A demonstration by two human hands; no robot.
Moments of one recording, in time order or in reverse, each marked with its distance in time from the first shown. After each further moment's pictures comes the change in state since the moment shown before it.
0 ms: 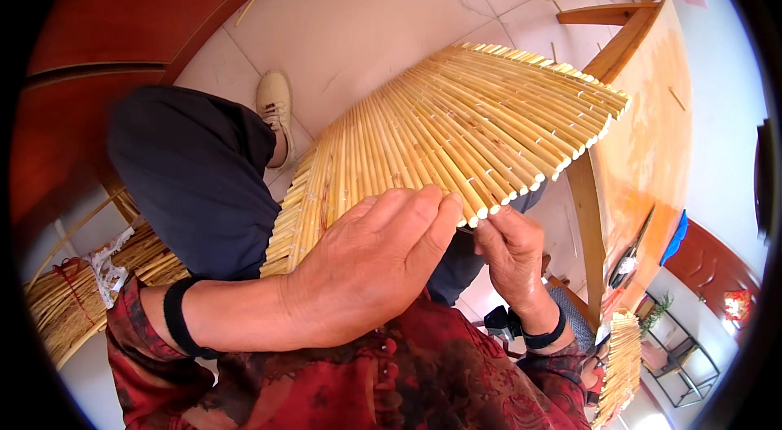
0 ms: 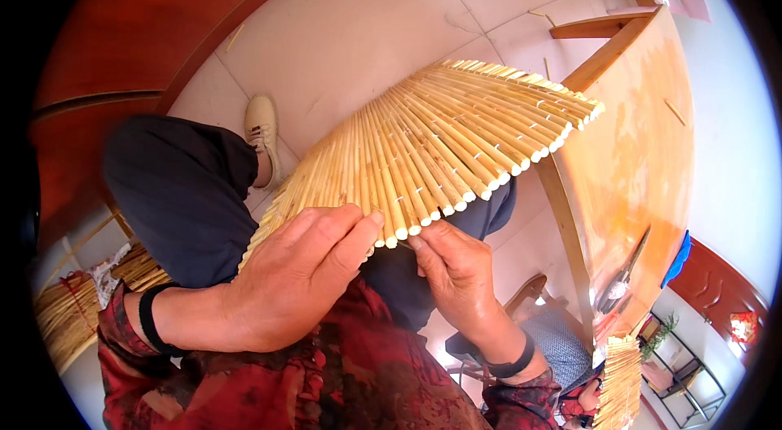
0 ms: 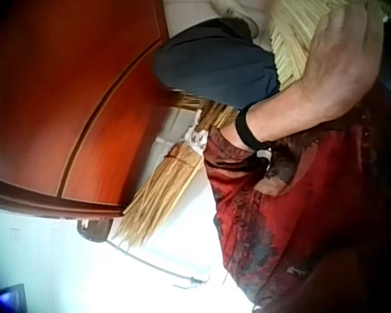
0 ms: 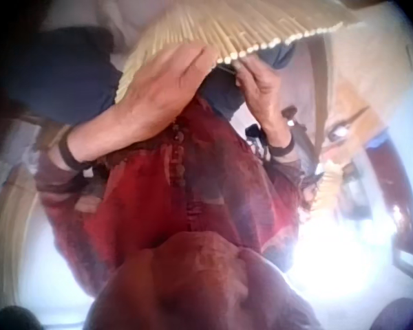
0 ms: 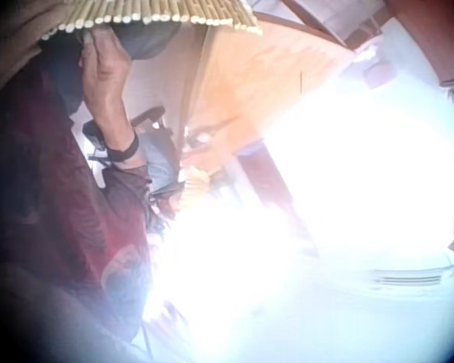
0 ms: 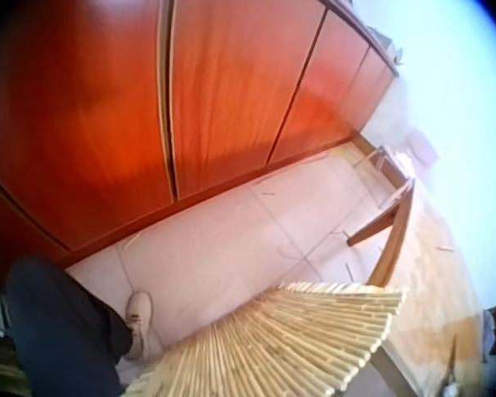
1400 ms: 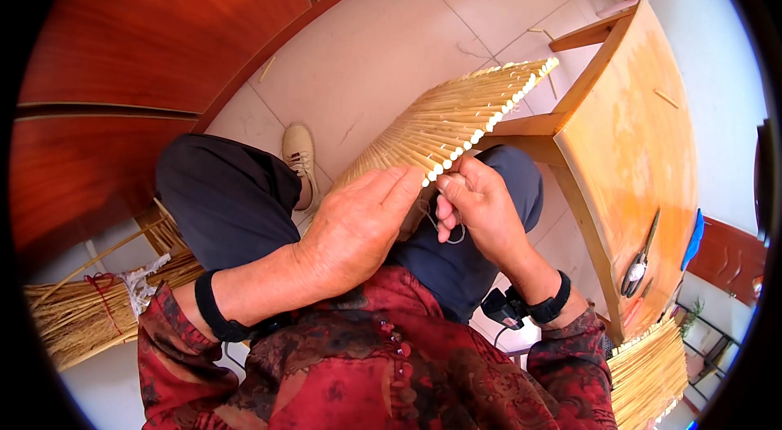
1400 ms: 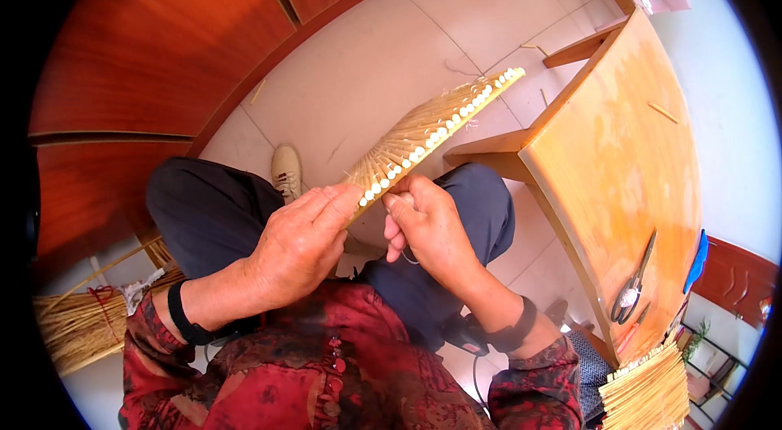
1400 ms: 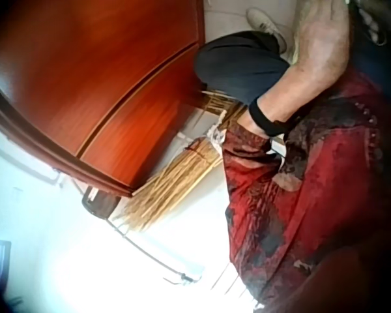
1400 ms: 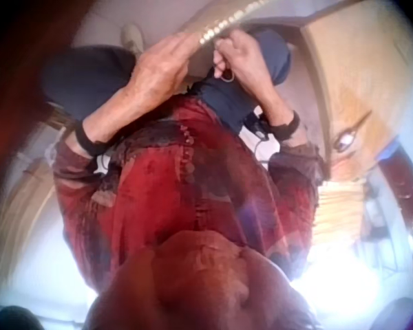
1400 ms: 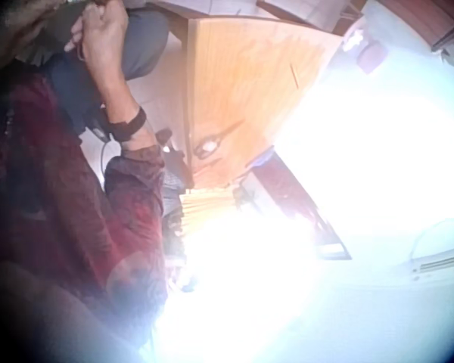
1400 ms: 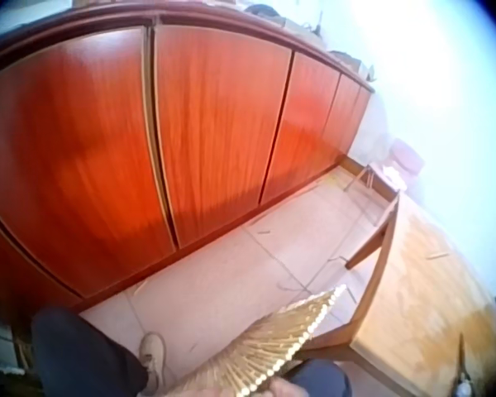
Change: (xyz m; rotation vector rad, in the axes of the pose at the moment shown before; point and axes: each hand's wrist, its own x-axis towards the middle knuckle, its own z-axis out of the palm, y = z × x) left_hand 0.011 -0.036 -0.005 0.147 0.183 0.036; right_hand 0.067 -0.012 0.016 0.456 -0.137 0.281
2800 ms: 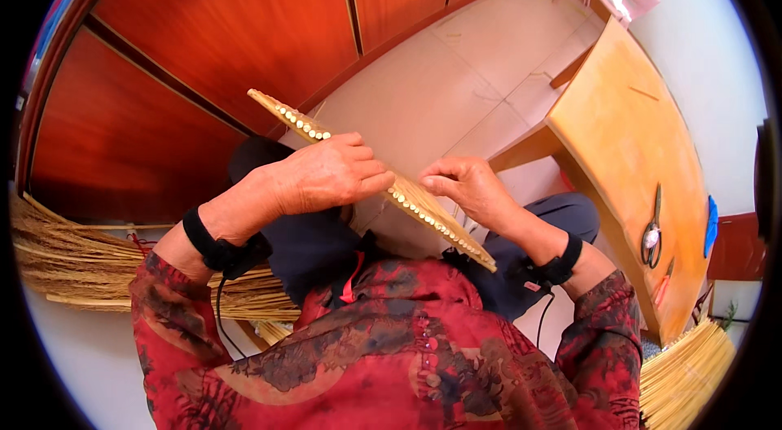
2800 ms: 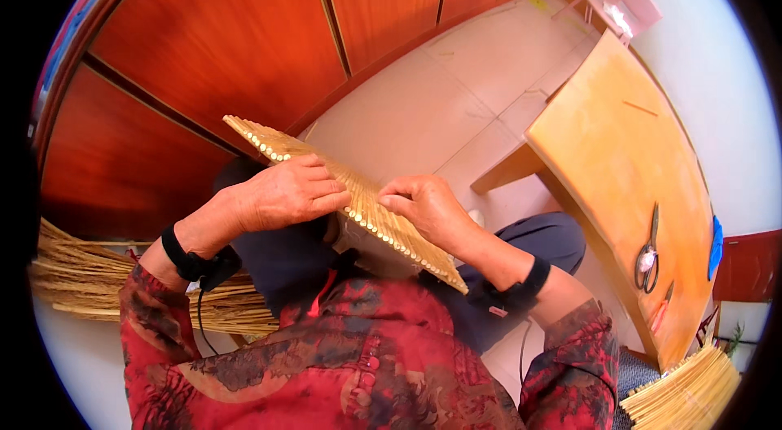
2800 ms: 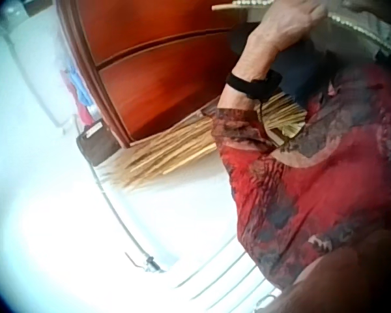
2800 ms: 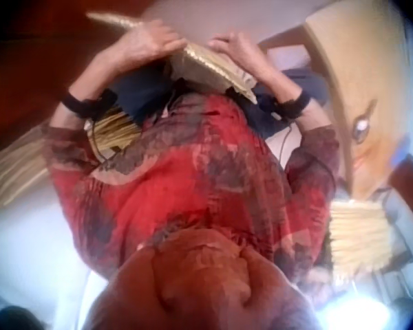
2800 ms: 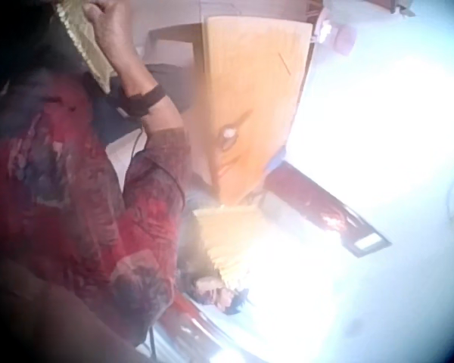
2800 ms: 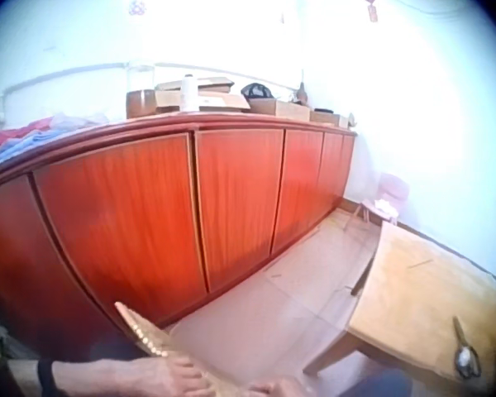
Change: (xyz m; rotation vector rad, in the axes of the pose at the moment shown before) left_hand -0.030 -0.023 -0.092 0.583 -0.404 0.655; right_hand -0.014 0.015 0.032 -0.608 -0.116 -0.575
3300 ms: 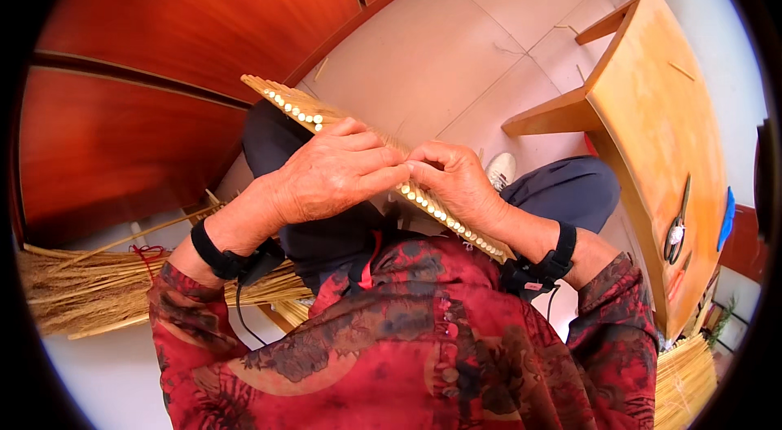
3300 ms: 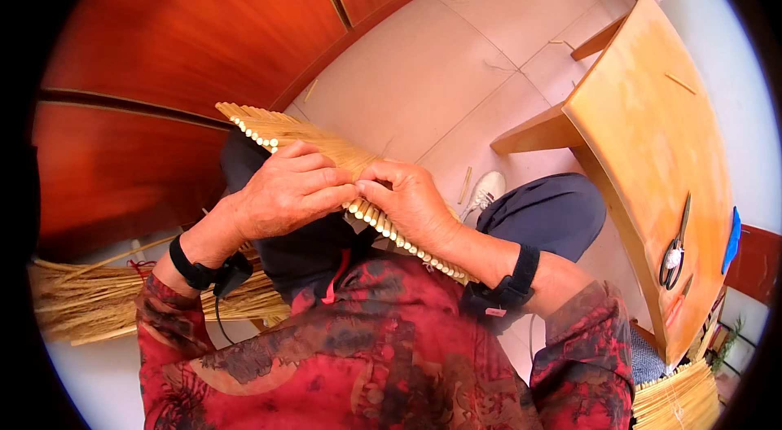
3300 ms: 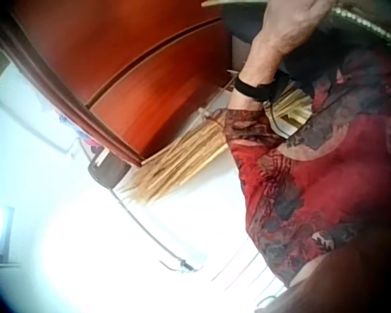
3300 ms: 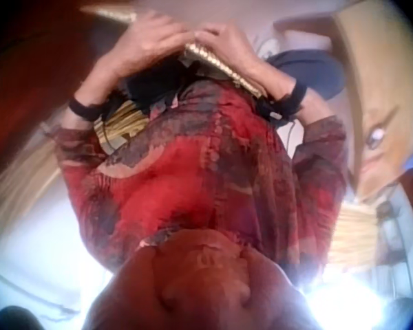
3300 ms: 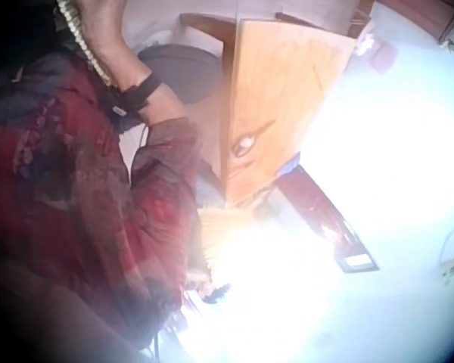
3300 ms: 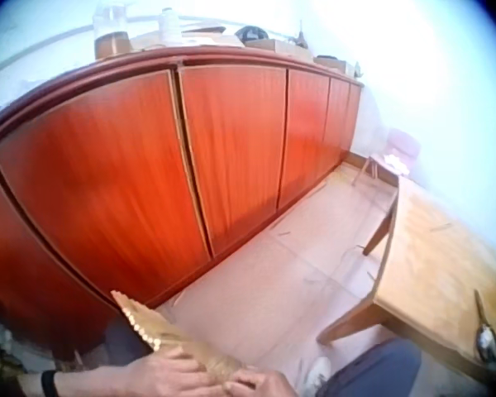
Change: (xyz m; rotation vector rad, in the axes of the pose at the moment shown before) left_hand -0.001 0.003 0.037 -0.242 0.238 -0.150; right_hand 0.018 0.016 0.047 0.355 0.034 0.210
